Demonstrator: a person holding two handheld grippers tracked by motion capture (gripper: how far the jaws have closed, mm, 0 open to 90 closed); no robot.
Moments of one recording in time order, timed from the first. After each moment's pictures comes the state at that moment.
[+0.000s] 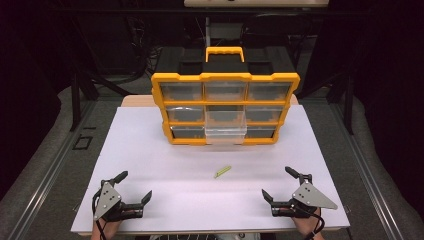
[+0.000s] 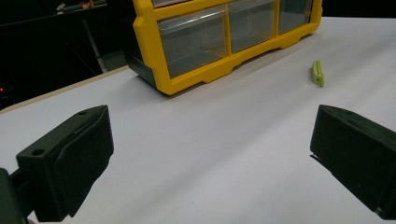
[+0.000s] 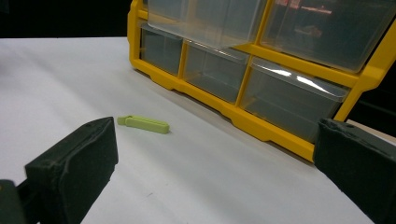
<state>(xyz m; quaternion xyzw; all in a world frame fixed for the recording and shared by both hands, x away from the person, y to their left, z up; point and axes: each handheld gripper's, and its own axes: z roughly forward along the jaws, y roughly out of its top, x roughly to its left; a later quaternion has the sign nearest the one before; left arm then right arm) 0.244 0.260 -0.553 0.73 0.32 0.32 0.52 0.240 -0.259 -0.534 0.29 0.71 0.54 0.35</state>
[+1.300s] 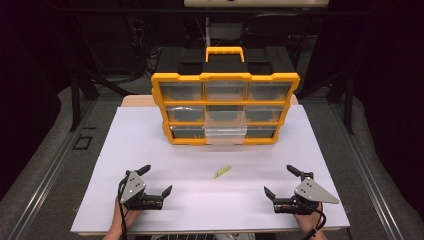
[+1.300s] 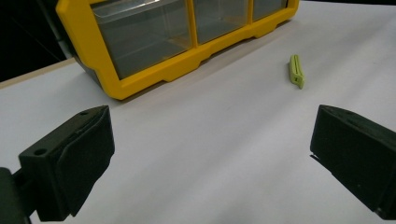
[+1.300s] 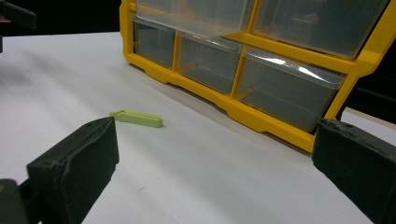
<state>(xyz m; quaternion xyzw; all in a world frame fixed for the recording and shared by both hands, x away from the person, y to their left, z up) 0.277 0.211 -0.555 0.77 0.31 0.26 0.50 0.248 -0.267 -0.535 0.31 0.71 0.54 0.33</state>
